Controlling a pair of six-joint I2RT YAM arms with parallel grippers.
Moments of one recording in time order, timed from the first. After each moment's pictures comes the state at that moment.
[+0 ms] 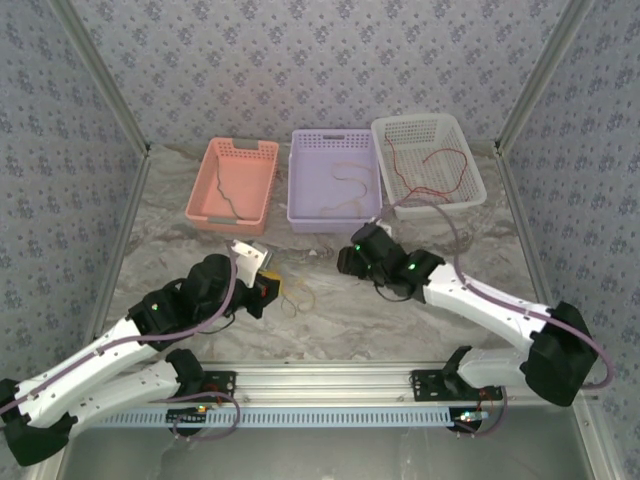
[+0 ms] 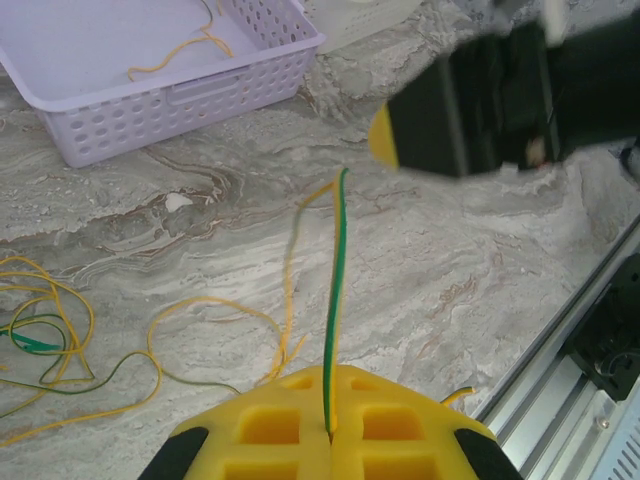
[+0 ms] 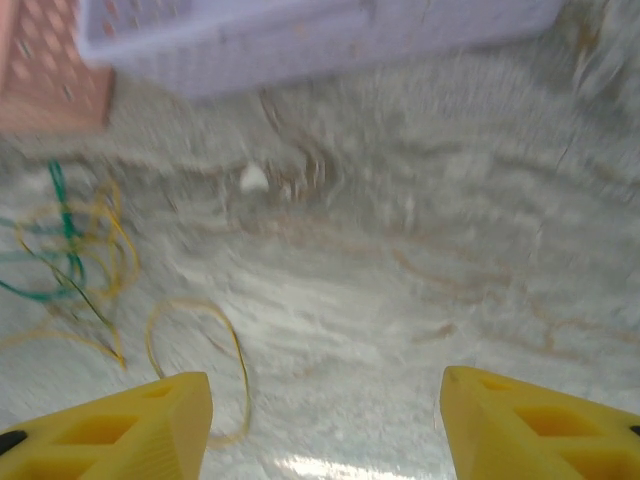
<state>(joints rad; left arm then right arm) -0.94 0.71 0.75 -0.59 -0.02 -0.39 0.86 1.26 0.87 -0.50 0.19 0.85</state>
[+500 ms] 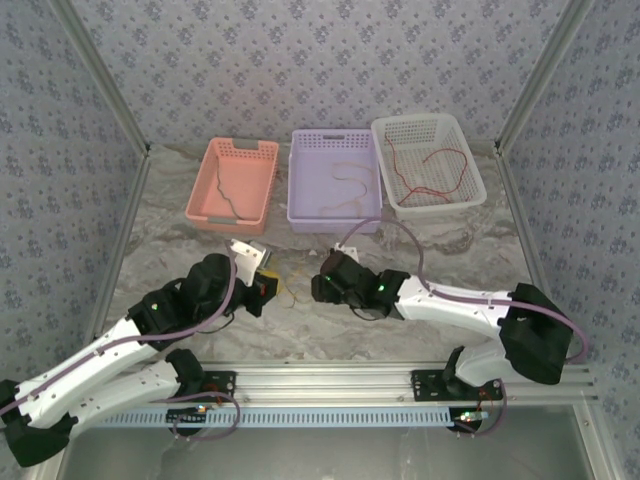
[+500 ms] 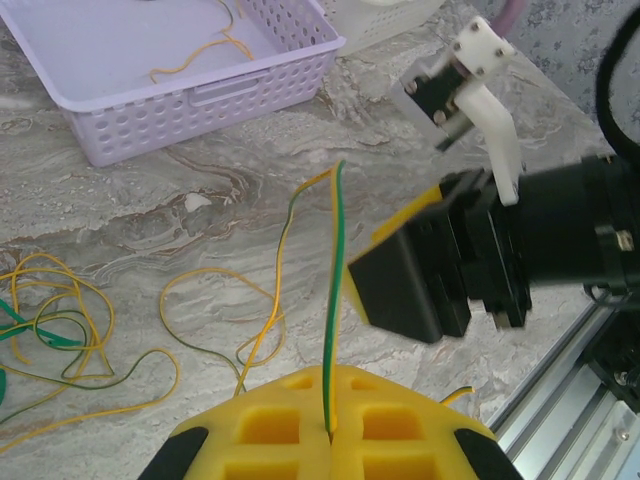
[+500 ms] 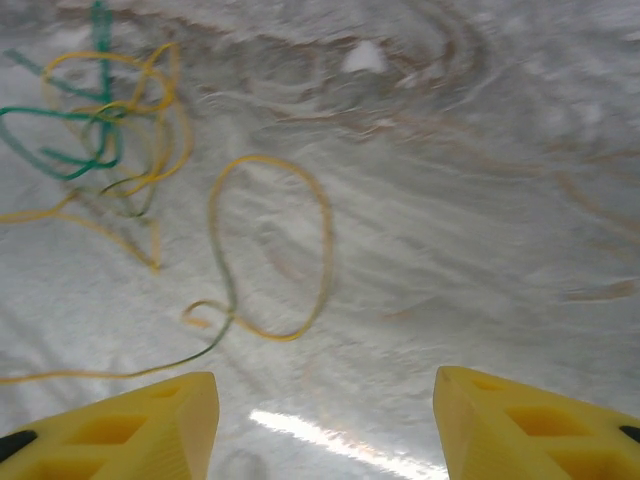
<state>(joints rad) -0.94 0.71 0.75 -0.59 -0.05 -0.39 1.05 1.39 0.82 -0.30 0.21 0.86</state>
